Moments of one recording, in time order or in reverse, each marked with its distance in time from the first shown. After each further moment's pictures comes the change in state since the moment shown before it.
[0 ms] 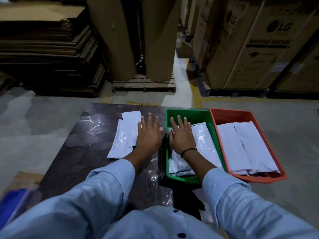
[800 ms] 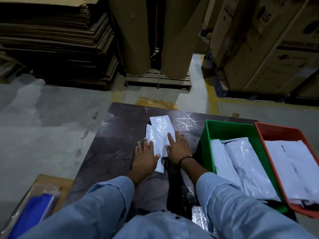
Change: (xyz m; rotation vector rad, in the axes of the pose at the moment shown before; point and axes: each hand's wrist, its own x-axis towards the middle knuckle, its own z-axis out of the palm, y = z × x) left_hand -0.011 -0.202 0.038 0.071 -0.351 -0.152; right_hand 0.065 -0.134 0.114 -0.071 -0.435 0.019
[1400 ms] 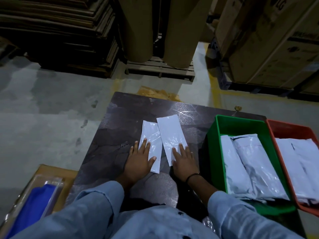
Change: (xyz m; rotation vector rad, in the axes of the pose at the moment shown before) left_hand -0.021 -0.063 0.022 -0.050 0.006 0.103; right_hand -0.052 -0.006 0.049 -0.052 -0.137 0.021
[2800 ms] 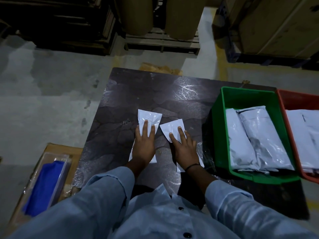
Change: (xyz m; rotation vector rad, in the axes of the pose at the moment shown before) left_hand -0.025 0.021 0.025 0.269 0.178 0.020; right_hand -0.030 -0.006 0.054 0.067 0.242 -0.069
